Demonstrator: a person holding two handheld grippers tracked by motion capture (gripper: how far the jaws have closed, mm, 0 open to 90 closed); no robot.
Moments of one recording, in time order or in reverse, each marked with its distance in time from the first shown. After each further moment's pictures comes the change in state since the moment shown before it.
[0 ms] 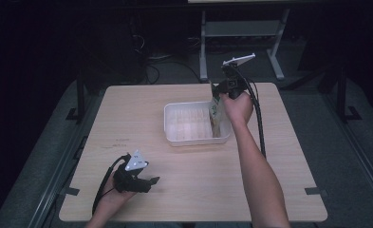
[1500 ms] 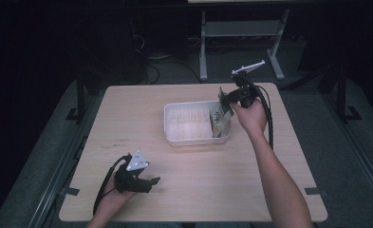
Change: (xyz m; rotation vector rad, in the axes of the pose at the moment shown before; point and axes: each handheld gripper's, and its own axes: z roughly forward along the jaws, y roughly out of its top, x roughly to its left) left arm -0.001 0.000 0.003 0.005 0.000 -0.005; right arm -0.022 -0.026 -0.019 0.058 -0.009 -0.088
